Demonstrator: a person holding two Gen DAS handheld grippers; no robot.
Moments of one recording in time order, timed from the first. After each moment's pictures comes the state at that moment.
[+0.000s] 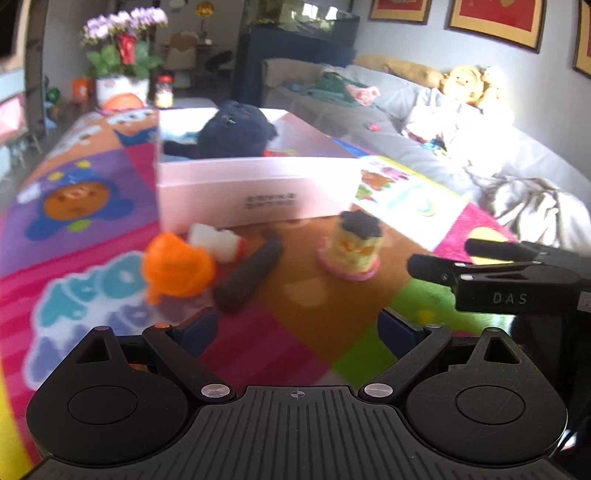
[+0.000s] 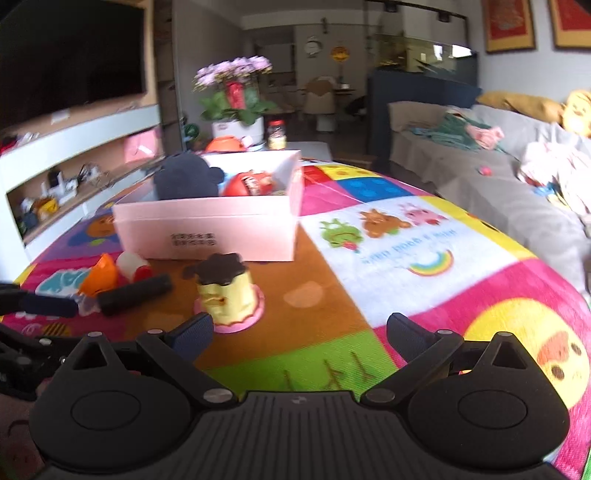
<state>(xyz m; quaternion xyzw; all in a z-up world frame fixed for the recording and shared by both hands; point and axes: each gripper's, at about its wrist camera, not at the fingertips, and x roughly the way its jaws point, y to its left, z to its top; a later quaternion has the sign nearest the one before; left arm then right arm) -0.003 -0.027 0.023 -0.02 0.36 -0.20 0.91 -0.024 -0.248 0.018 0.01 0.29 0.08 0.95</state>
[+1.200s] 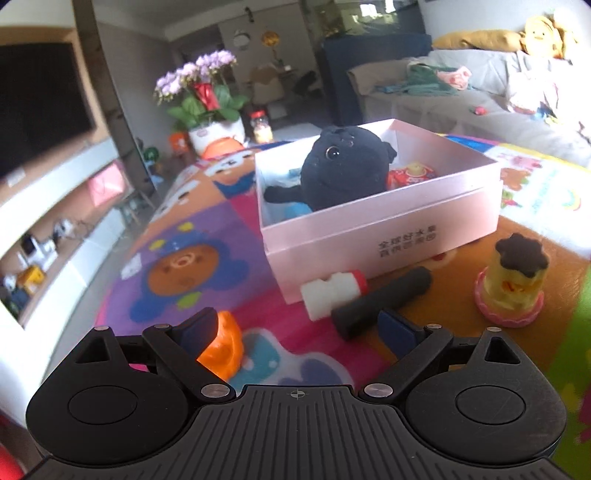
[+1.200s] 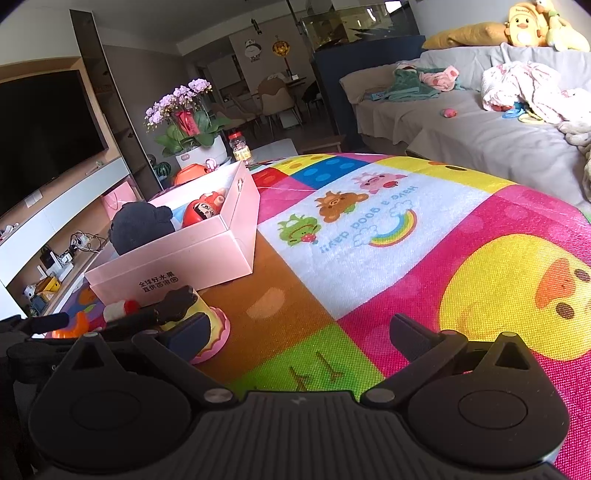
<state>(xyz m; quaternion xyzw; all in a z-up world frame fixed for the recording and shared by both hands) 0.050 -0.041 0.021 0.12 0.31 0.00 0.94 -0.010 -0.292 0.006 0.15 0.30 0.05 0.94</state>
